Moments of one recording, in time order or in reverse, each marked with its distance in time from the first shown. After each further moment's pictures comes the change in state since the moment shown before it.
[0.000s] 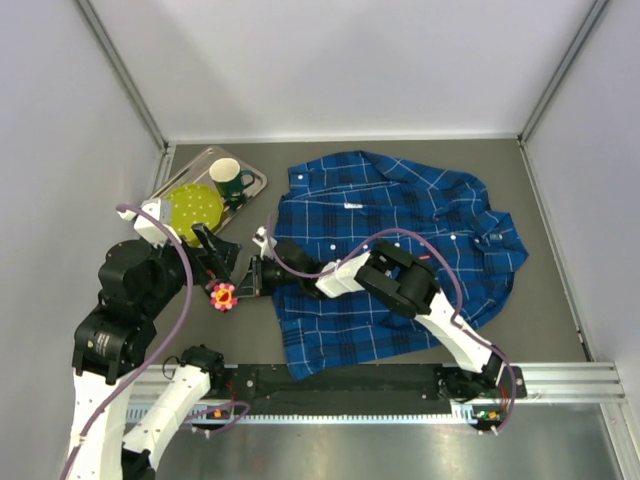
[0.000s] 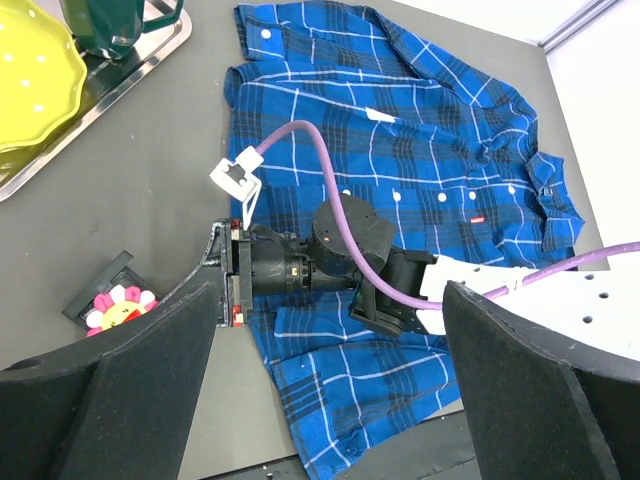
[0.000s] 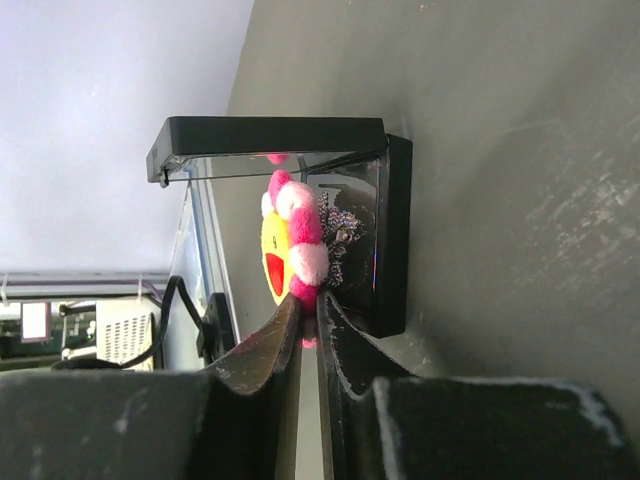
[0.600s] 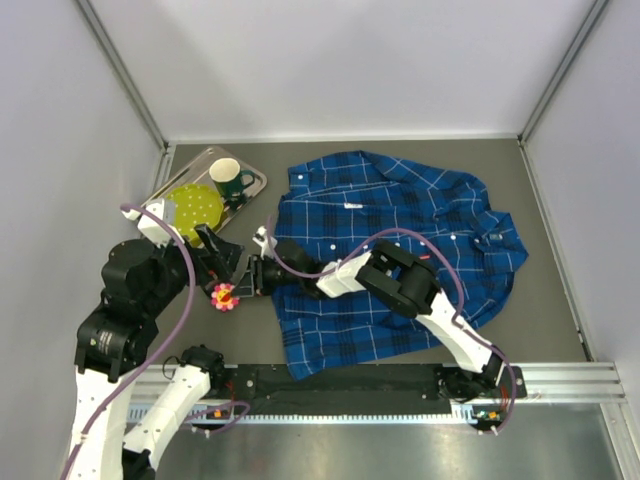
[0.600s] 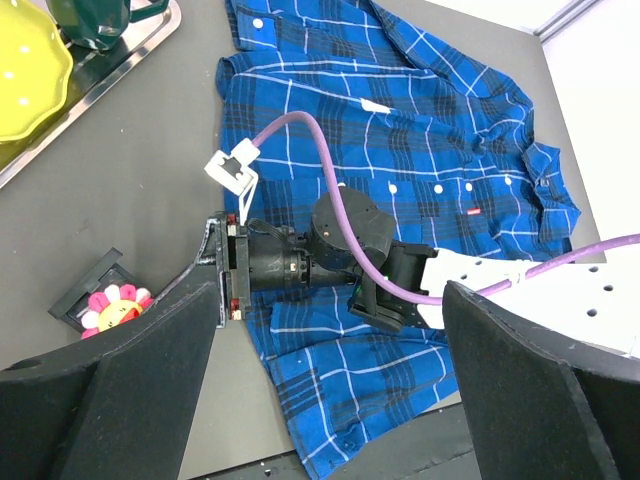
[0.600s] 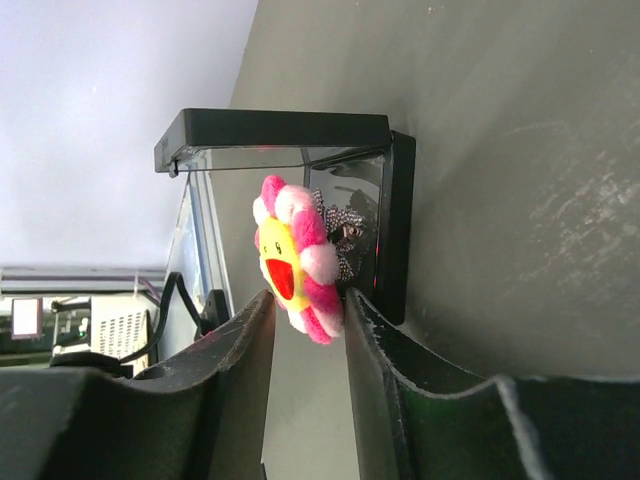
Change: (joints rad) left arm 0.000 0.000 -0.016 0.007 0.022 0.000; right arm -0.002 -0.003 -0.005 0.002 0.000 -0.018
